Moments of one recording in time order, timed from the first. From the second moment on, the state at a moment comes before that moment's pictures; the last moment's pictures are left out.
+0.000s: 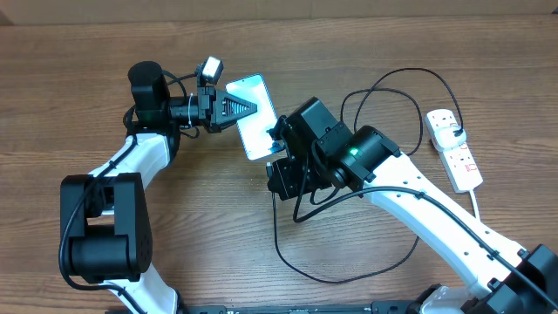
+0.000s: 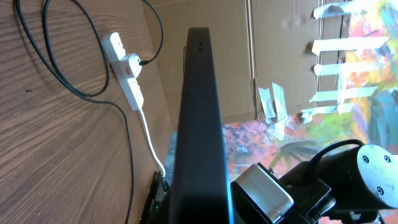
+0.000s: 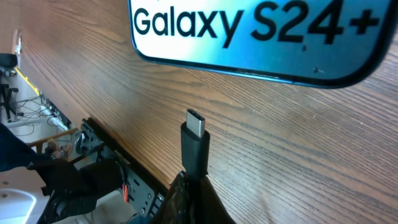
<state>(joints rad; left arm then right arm) 0.00 1.88 1.05 0.58 1.56 -1.14 0.70 1.58 1.38 -0.94 -0.43 0.41</state>
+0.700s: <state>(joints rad) -0.02 1.88 1.05 0.78 1.56 -1.15 0.63 1.58 1.37 -1.05 -0.66 0.14</state>
